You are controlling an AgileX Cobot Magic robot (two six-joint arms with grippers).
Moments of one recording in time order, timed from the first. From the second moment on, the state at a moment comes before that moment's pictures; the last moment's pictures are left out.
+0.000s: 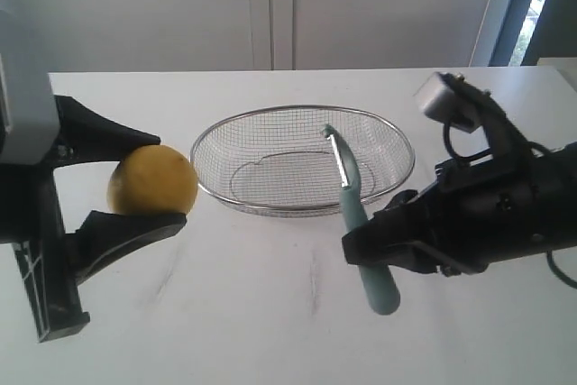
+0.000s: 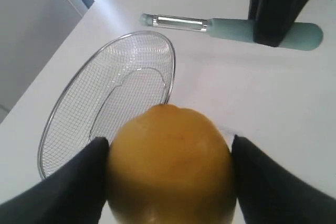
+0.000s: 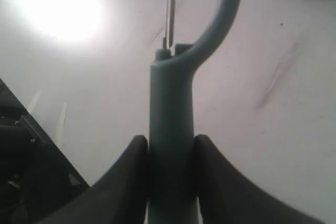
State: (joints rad) left arm -0.65 0.90 -0.62 -0.90 0.39 1.44; right arm 0.31 1.21 -0.68 1.02 0.82 -0.74
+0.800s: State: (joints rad) left arm -0.65 0.94 -0.63 -0.94 0.38 1.50; right arm 0.60 1.61 -0.75 1.54 0.82 -1.09
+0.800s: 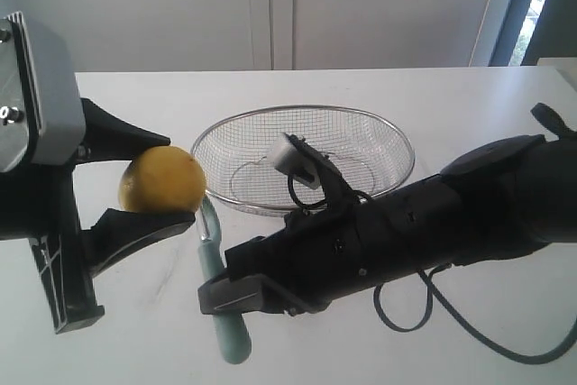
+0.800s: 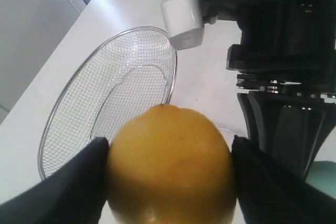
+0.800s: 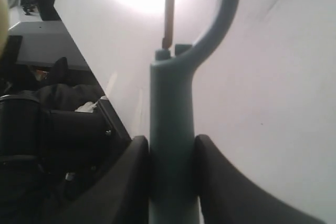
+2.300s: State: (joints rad) left arm -0.65 1.04 -0.62 -0.94 0.29 1.51; right arm 0.61 1.61 -0.76 1.55 0.80 -1.11
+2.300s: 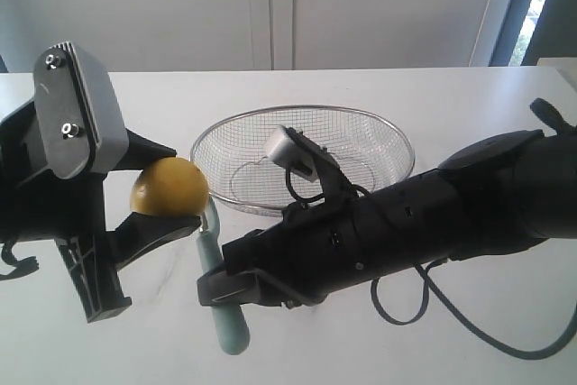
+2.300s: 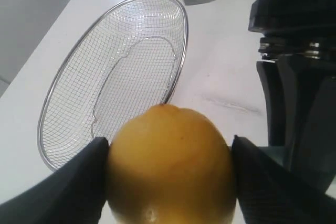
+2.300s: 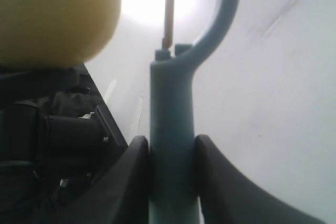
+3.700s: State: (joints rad) left arm -0.65 1.04 -0.62 -0.94 0.29 1.51; right arm 0.60 1.00 -0.71 0.85 0.56 -0.44
